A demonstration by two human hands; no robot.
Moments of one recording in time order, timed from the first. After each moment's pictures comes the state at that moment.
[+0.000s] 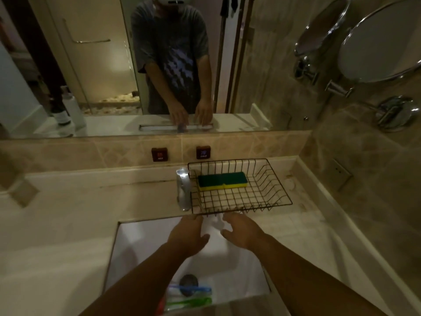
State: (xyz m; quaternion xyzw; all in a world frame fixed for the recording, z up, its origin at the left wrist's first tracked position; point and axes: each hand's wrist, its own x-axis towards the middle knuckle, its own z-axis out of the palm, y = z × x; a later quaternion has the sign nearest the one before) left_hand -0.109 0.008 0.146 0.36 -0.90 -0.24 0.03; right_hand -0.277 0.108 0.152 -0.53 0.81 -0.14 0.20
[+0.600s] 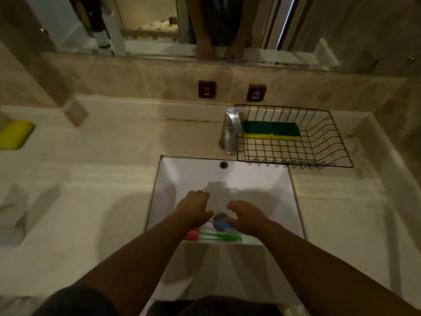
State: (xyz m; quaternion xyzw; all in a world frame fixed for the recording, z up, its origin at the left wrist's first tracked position) left_hand 0.003 0.018 0.078 0.43 -0.85 -0.28 -0.08; right_hand -0.171 0.109 0.068 -0.59 0.74 -0.02 0.32
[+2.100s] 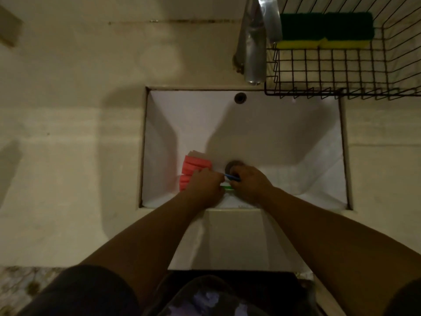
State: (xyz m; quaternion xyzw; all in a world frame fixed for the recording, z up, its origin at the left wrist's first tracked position) left_hand 0.001 0.037 -0.029 0.38 -0.85 -0.30 -0.18; right_hand -0.153 0.101 -0.055 -0.54 0.74 -0.04 0.41
